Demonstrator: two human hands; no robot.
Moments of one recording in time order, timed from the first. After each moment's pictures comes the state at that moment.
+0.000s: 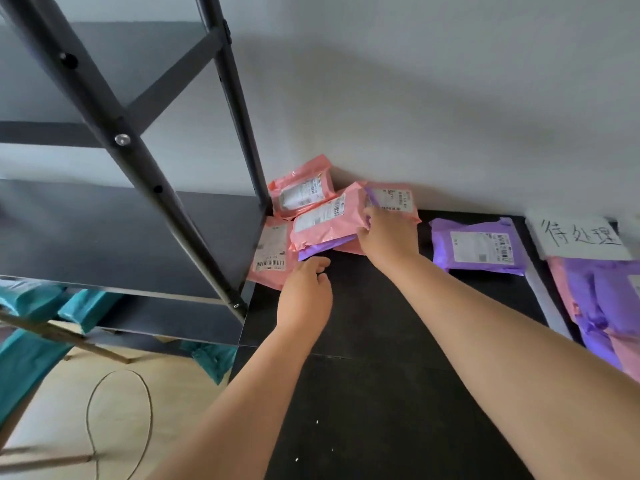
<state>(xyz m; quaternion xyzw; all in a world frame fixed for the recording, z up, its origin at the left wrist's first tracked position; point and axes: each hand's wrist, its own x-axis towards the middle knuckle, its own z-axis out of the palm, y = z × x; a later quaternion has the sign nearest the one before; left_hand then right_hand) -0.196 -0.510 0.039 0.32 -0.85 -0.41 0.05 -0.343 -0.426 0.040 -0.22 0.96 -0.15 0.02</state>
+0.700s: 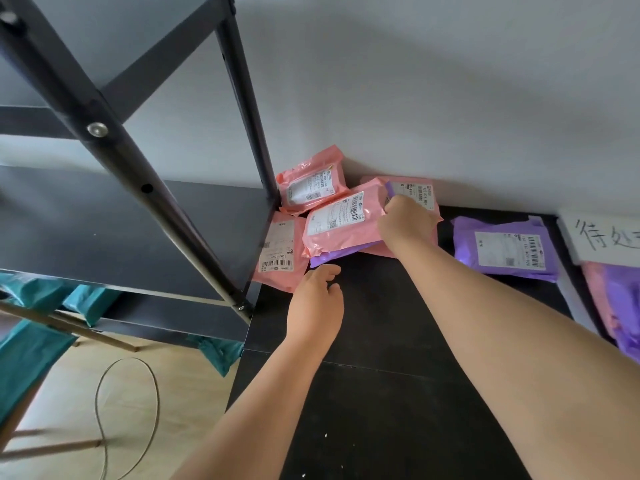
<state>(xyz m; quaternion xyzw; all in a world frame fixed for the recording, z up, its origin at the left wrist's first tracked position) -0.212 -0.520 0.010 0.34 -0.83 -0.43 0.02 -0.400 -0.457 0.004 -0.08 0.98 -0.20 0.05</state>
